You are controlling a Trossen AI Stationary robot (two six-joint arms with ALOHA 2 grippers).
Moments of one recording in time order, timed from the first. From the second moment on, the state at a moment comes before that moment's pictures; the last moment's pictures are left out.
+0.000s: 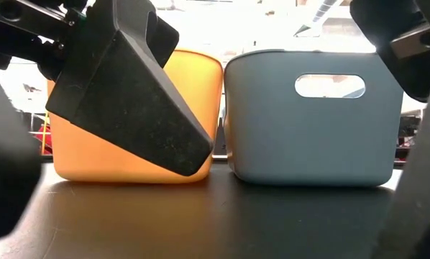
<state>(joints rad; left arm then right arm) -0.73 2.10 1.21 0.30 -0.37 -0.14 0.81 2.29 1.56 -0.17 0.61 0.39</state>
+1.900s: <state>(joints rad) -0.73 2.10 1.21 0.30 -0.36 -0.14 0.77 2.28 1.57 -0.20 0.56 0.38</state>
